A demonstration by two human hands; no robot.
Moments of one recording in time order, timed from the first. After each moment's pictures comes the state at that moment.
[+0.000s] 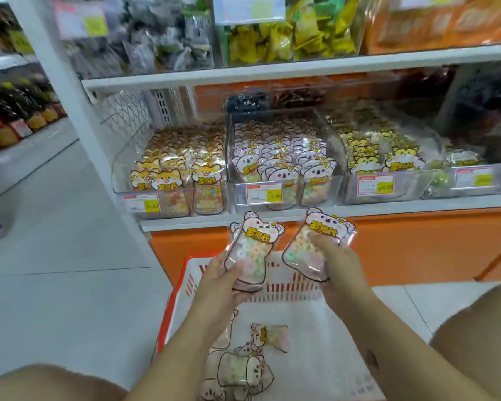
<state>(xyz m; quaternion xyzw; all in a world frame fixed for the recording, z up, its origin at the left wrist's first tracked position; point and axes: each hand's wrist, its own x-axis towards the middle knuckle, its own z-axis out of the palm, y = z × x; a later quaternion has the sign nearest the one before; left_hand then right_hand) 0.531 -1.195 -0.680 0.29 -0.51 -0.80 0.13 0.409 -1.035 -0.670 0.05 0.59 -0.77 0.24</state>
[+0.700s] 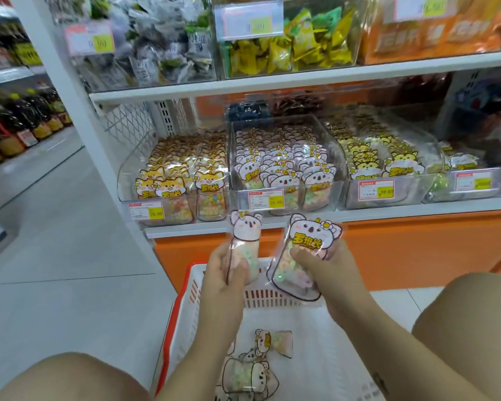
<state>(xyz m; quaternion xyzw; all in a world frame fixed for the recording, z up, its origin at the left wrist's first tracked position) 0.548 -1.172 -0.653 0.23 -0.68 -0.64 0.27 0.431 -1.038 -0.647 -0.08 0.63 -0.75 0.20</state>
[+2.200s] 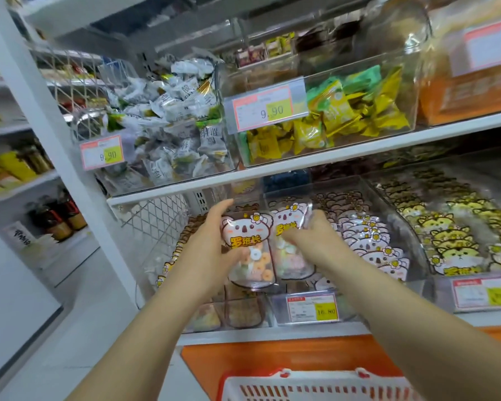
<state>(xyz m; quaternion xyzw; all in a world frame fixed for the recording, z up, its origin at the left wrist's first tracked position) 0.415 -1.327 -0.505 0.23 -0.91 -0.26 0.21 0.267 -1.200 -0.546 -0.20 0.73 -0.63 0.19</state>
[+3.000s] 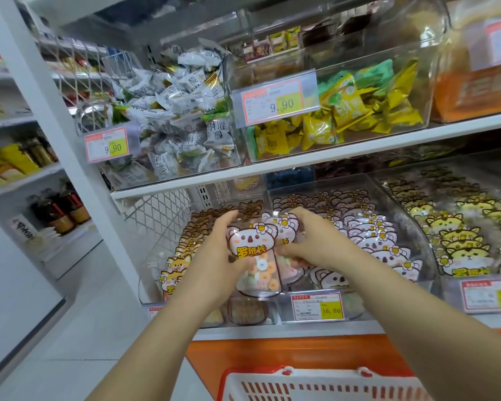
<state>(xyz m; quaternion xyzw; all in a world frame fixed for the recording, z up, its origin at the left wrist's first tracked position) 0.420 -1.321 -0.521 0.25 -0.90 -0.29 0.19 0.258 -1.197 -0.548 -0.39 0.79 -0.46 0.14</state>
